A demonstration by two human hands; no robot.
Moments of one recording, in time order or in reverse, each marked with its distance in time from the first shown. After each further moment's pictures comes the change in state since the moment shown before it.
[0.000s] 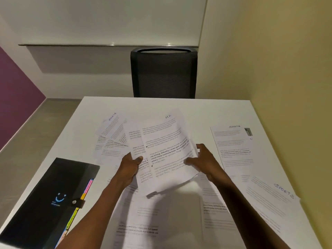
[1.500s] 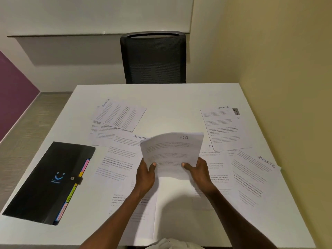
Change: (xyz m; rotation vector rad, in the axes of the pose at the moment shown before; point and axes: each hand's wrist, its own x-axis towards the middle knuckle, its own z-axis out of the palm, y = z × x) left_hand -0.102 -0.101 0.066 0.271 0.035 0.283; right_hand -0.054 0.136 0.035 0.309 0.213 -0.192
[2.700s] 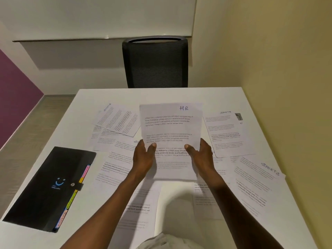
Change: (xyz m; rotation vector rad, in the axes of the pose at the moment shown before) left_hand 0.051 0.071 -0.013 -0.091 0.032 0.050; right_hand 0.041 -0.064 -0.002 0.006 0.064 -0.080
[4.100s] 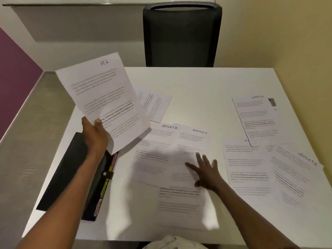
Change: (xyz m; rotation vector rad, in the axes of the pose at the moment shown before) left_hand 0.090 -0.022 -0.242 0.162 0.488 -0.002; right_hand -0.021 0.129 0.107 -1.467 -0.695 -0.106
